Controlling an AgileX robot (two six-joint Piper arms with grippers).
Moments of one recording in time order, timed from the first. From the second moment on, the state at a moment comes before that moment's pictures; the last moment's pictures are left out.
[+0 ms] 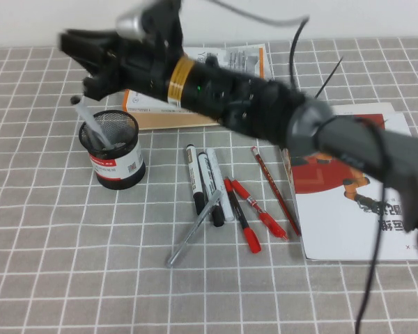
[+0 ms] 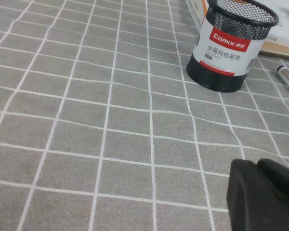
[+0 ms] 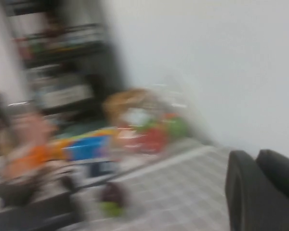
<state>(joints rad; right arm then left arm) 0.69 2.25 -1.93 -0.89 -0.69 1.06 -0.08 -0.01 0.03 -0.17 0.38 -0.01</state>
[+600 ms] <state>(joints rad) 0.69 1.83 -1.67 -1.50 -0.55 1.50 -0.08 -0.01 0.03 -0.17 0.38 -0.01</state>
